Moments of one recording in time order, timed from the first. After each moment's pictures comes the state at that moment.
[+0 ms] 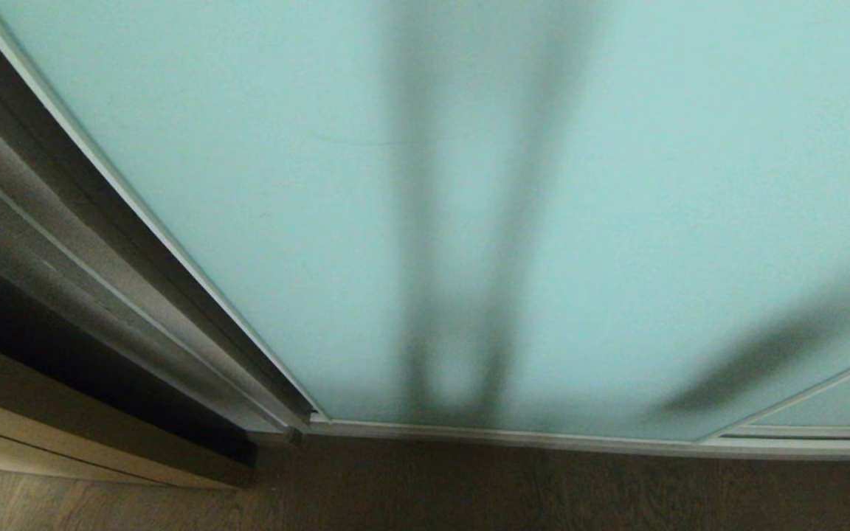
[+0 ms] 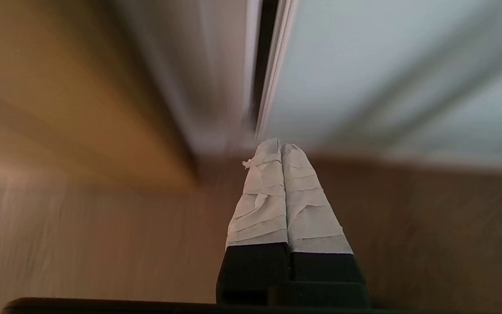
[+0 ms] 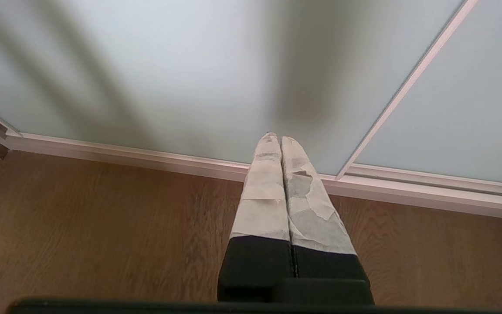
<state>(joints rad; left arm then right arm) -0.05 0.45 -0.78 0.49 -0.02 -0.05 0.00 0.00 0.00 -0.01 0.00 0.00</state>
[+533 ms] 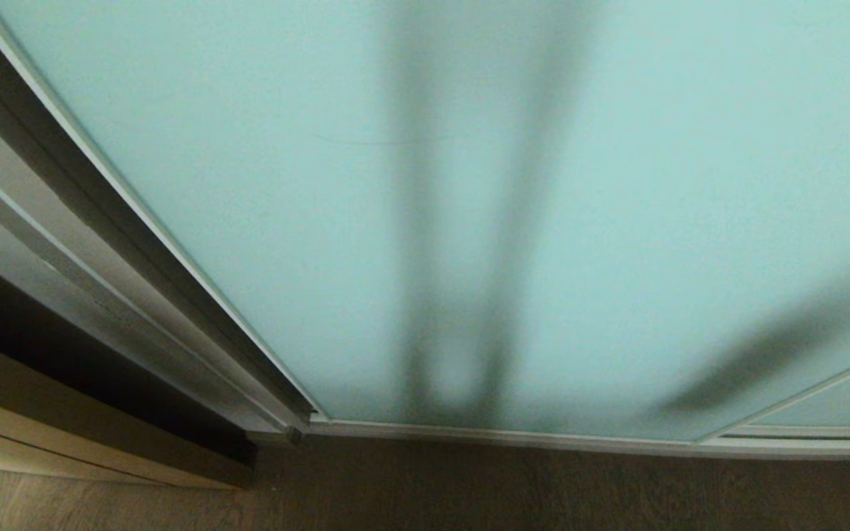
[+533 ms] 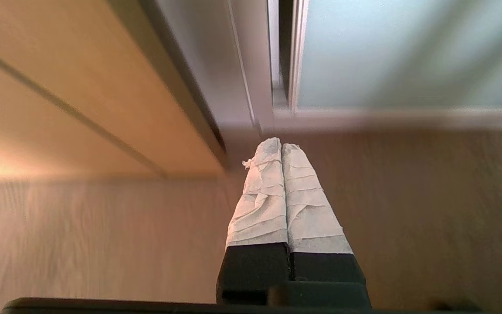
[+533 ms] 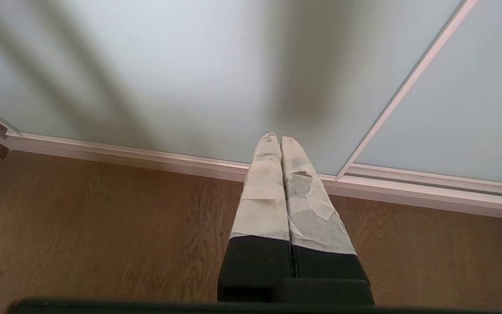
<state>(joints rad) 0.02 0.06 -0.10 0.15 -0.05 0.11 0.00 0.00 0.00 -0.01 0.00 0.00</state>
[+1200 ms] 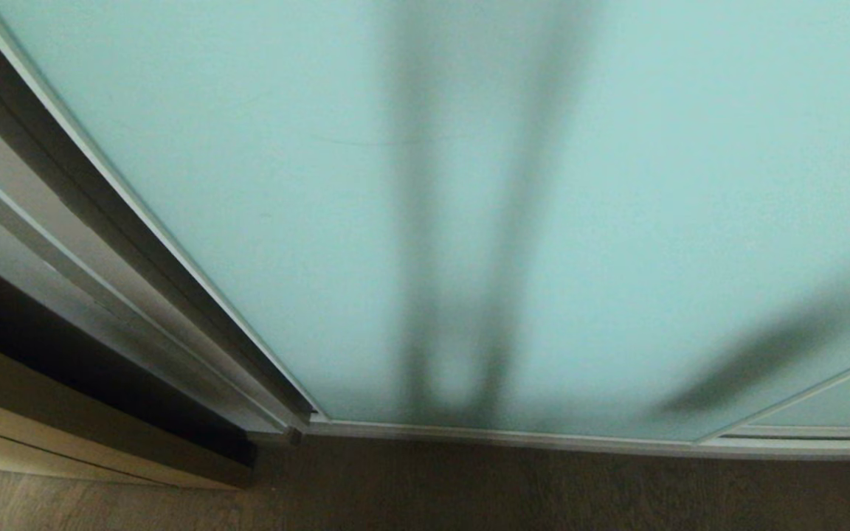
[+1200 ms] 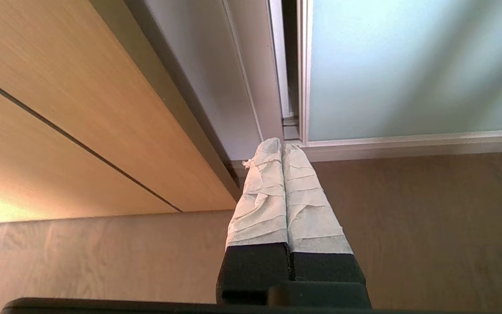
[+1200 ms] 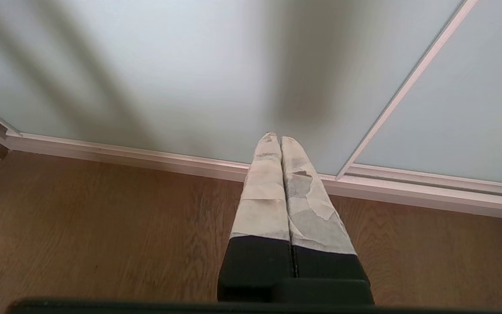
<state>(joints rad) 0.02 0.00 0.00 0.01 -0.04 0.17 0.00 0.00 0.00 -0.01 0.00 0.00</state>
